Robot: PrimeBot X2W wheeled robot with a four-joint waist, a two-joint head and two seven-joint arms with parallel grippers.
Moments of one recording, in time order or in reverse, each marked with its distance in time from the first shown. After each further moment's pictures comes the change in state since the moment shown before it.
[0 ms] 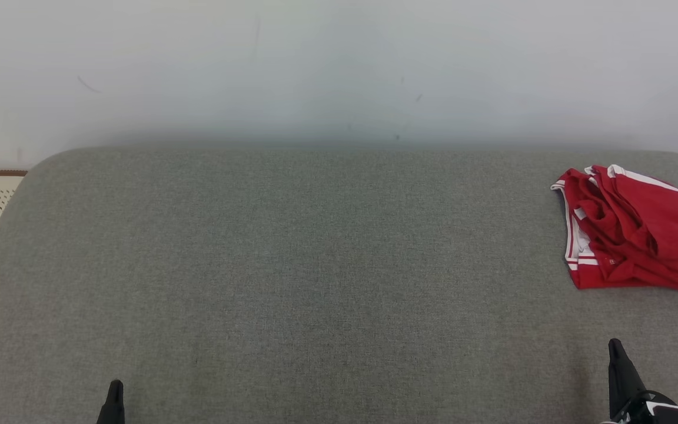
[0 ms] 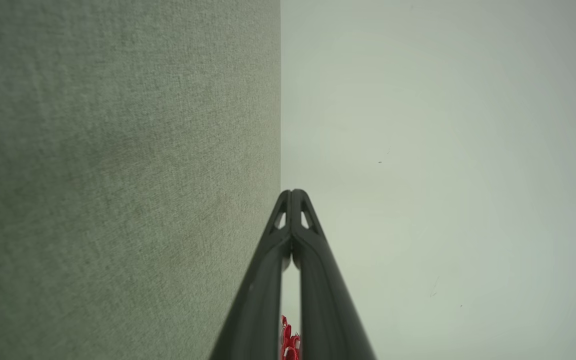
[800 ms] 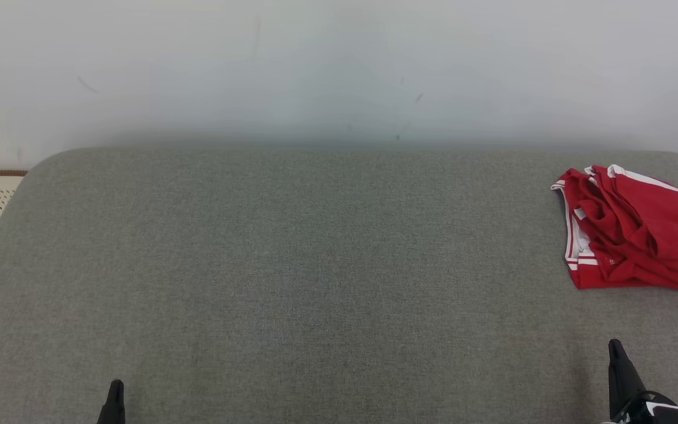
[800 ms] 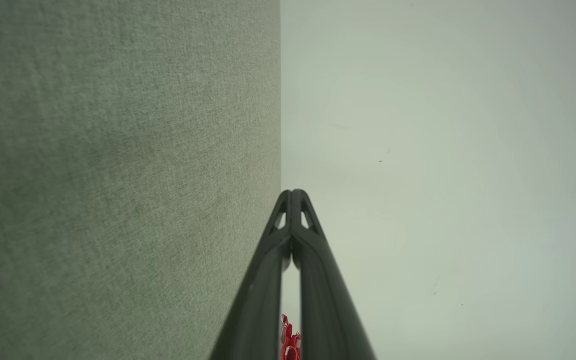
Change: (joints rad) left arm 0.000 -0.004 0.005 0.000 0.007 0.000 0.005; right arm 0.000 0.005 -0.007 0.001 -0.009 0.000 0.004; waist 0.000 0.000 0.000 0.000
